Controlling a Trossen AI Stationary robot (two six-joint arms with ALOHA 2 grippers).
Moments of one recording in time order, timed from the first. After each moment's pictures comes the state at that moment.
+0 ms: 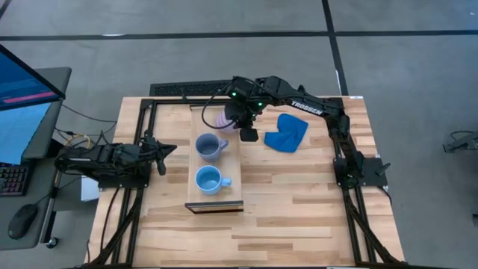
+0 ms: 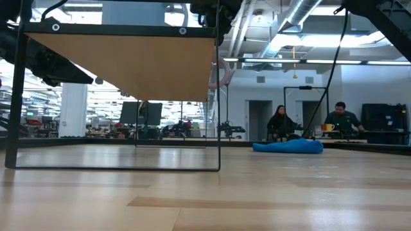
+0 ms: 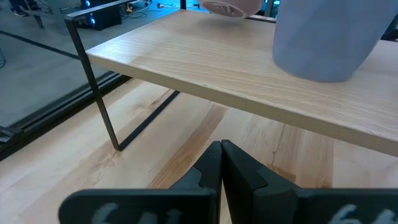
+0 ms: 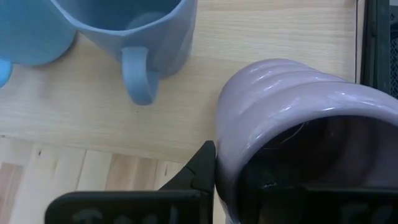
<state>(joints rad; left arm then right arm) -0.10 0.01 0.22 -0.59 -0.53 -0.26 -0.27 2.11 2.33 -1.30 -0.24 -0.47</state>
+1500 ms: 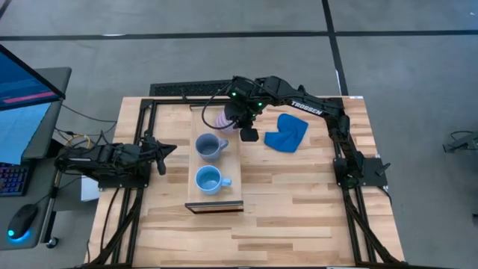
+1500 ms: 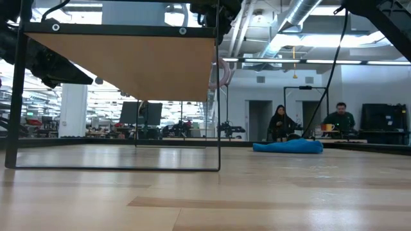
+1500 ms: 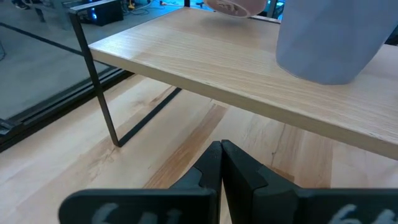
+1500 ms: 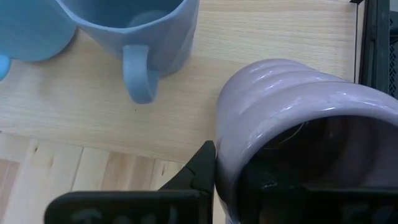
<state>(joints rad) -0.10 0.01 0.22 -0.59 -0.54 -0.29 -0.27 2.12 2.33 -1.30 -0.24 -0.50</state>
